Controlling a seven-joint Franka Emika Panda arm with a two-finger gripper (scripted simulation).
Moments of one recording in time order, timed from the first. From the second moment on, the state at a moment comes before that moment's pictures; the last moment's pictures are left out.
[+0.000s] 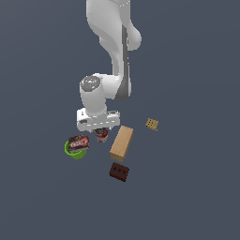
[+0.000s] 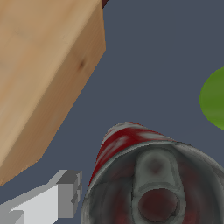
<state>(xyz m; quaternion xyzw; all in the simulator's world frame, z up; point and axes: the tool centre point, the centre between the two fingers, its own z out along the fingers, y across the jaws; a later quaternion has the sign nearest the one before) -0.050 -0.100 0.080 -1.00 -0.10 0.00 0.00</state>
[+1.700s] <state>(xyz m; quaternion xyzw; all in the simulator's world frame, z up) -0.024 -0.025 0.181 -1.00 -0.10 0.00 0.00</state>
